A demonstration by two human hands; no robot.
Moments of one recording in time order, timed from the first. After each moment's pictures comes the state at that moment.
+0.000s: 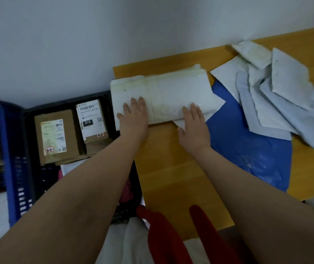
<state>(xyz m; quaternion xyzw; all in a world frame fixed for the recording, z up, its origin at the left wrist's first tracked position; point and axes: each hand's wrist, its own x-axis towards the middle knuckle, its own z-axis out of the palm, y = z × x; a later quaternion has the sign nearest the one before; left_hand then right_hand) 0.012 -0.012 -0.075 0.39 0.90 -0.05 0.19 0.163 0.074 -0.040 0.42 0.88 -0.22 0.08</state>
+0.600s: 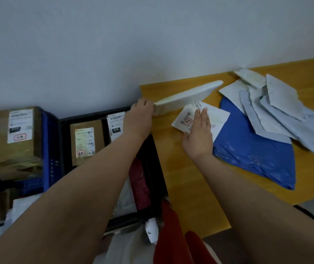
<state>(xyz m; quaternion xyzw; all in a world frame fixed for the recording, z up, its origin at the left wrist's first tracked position) -0.027 -0.095 0.015 0.45 0.88 0.15 0.05 0.135 -0.017 0.017 0.48 0.85 -0.21 -0.05</state>
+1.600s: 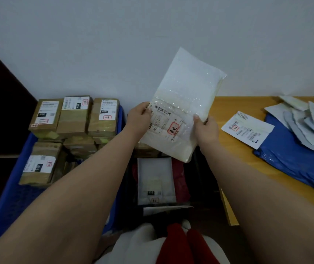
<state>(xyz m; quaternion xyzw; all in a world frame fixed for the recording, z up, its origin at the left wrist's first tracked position) -0.070 -0.352 0.091 0.21 0.77 0.56 0.22 0.053 -0.201 0.065 0.46 0.66 -0.54 -0.25</state>
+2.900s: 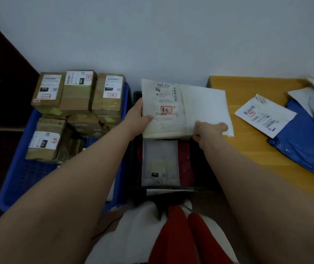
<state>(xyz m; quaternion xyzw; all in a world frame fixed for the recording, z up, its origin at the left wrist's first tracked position) -0.075 -0.380 0.038 0.17 0.79 0.49 0.32 0.042 -0.212 0.010 0.62 0.39 -0.66 -0.19</state>
